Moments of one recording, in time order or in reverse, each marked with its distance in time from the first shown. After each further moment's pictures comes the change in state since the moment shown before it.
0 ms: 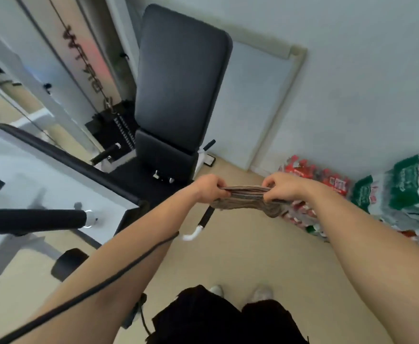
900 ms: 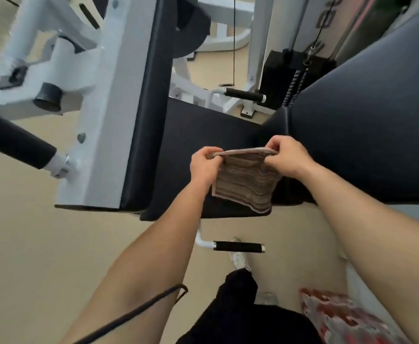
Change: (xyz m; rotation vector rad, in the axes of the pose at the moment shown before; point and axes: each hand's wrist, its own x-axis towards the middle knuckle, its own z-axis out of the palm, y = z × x) left_hand 0.070 -0.189 -0.020 -1.172 1.421 -0.980; right_hand 0.335 -0.256 0.013 -0.370 -0.311 -0.744
